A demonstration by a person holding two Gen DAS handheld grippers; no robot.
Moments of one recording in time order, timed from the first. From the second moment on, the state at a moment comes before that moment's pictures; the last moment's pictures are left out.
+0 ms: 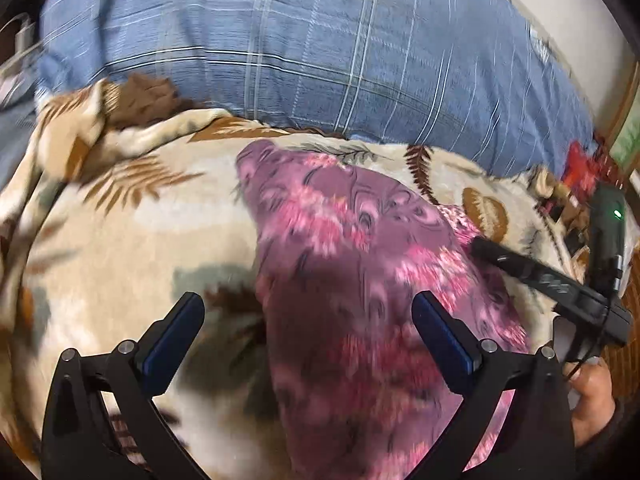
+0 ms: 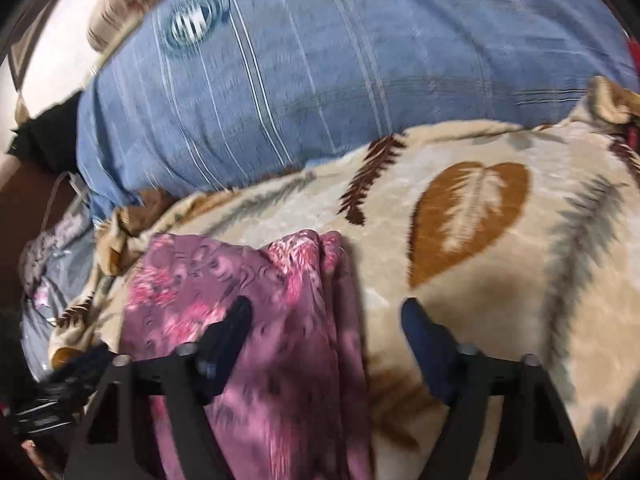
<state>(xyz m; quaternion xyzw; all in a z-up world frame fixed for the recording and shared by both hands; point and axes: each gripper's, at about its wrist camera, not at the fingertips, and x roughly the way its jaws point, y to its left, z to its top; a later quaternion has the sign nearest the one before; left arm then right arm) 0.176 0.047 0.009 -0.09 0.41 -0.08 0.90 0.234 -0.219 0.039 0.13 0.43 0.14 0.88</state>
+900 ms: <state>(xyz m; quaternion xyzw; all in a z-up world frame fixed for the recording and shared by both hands) 0.154 0.048 -0.015 -0.10 0.46 -0.11 0.88 0.159 -0.237 0.034 0.13 0.42 0.21 0.87</state>
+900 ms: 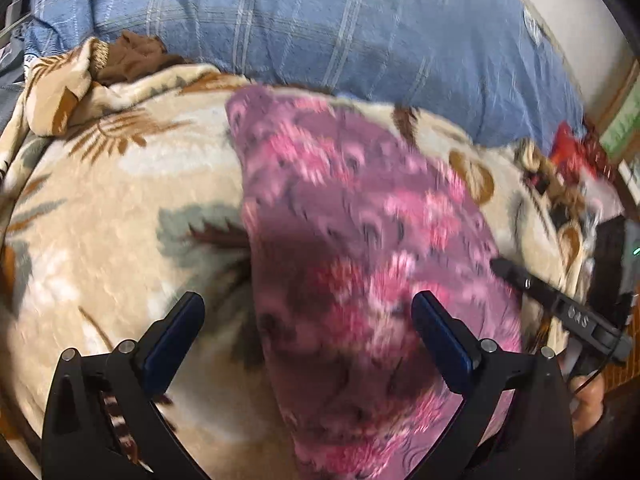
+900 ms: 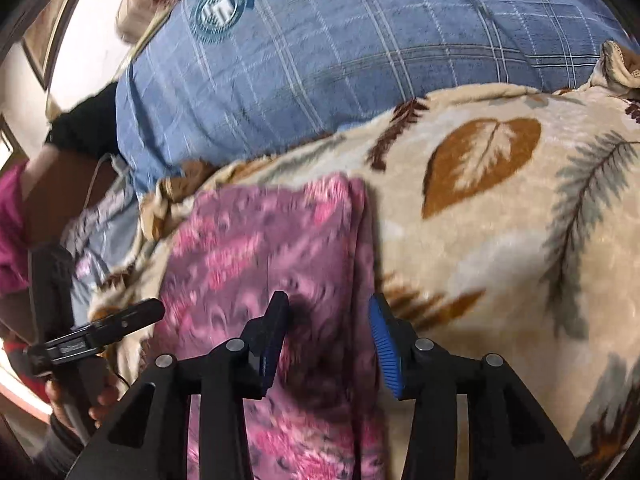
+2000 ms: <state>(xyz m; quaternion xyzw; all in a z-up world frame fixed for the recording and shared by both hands) 0.100 0.052 -0.004 -0.13 0.46 -0.13 0.87 0.083 -0.257 0.070 0.09 0.38 0.23 0.89</state>
